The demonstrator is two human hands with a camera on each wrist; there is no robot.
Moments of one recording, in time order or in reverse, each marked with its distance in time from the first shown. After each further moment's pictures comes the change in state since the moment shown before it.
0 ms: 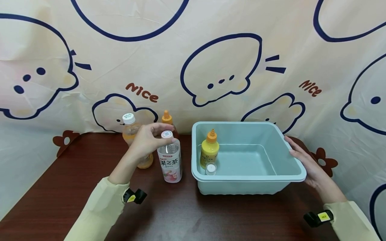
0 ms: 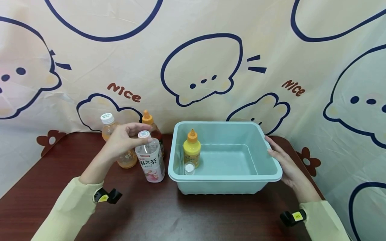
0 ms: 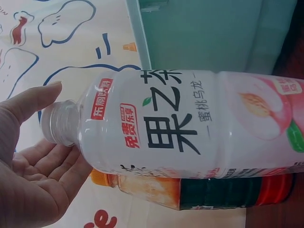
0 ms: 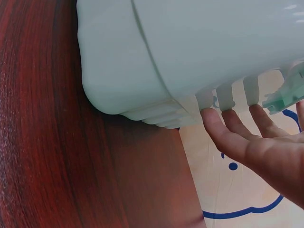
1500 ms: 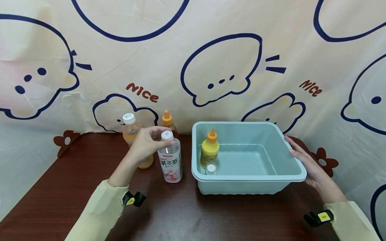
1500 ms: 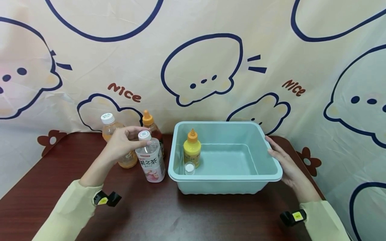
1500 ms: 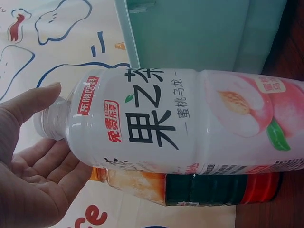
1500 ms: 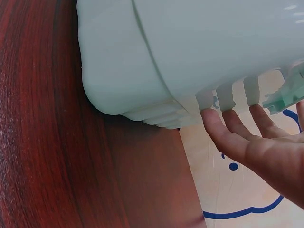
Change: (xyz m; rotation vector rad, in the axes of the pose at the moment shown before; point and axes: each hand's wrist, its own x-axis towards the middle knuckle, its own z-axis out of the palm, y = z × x) left_hand -0.005 -0.008 0.002 0.010 0.024 -0.030; right_hand 0.000 0.002 0.000 -0.011 0.018 -0.002
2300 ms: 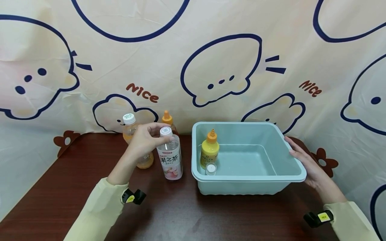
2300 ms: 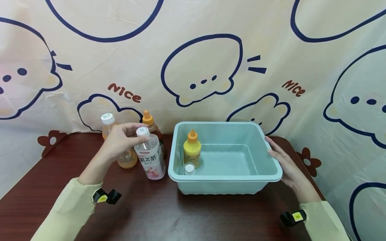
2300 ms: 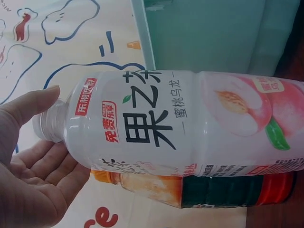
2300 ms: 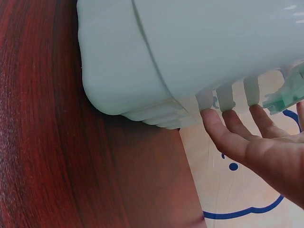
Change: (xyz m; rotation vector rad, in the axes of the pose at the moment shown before) left_hand 0.002 0.009 -0.006 0.030 0.037 -0.016; right_hand -0.001 -0.001 0.000 0.009 -0.003 -0.001
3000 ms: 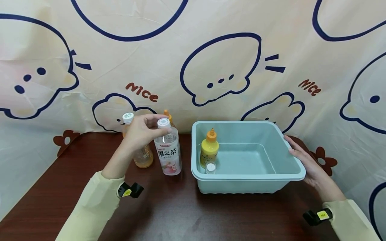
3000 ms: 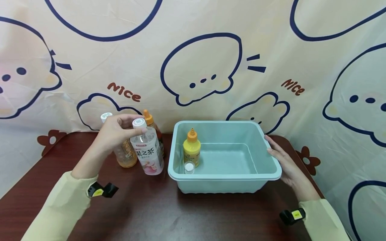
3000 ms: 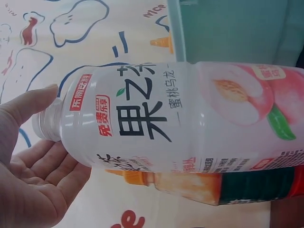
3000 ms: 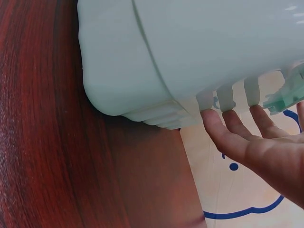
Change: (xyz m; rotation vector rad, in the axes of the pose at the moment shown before) left_hand 0.000 0.025 -0.014 0.005 0.020 0.021; right_hand 0.000 -0.002 0.002 0.032 -0.016 0.005
